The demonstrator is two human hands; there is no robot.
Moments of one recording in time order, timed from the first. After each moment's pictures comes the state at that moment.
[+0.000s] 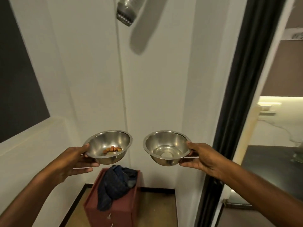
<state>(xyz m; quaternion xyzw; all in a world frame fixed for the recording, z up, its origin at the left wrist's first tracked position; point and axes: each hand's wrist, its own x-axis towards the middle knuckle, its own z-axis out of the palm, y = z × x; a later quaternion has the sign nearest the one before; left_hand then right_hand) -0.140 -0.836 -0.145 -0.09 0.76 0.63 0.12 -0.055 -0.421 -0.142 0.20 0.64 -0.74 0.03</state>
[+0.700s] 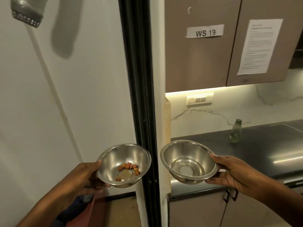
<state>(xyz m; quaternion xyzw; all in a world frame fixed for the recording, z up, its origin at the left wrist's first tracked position) -0.053 -0.495 -0.148 0.05 0.79 0.57 0.21 0.128 -0.085 -0.173 0.28 0.57 -0.77 -0.06</state>
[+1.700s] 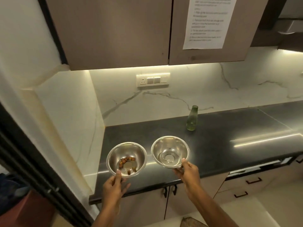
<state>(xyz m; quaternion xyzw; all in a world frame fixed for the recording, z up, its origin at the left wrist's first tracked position) 0.001 -0.005 -0.401 -0.13 0.61 0.77 0.15 0.088 0.249 -0.386 0.39 0.46 -0.77 -0.21</state>
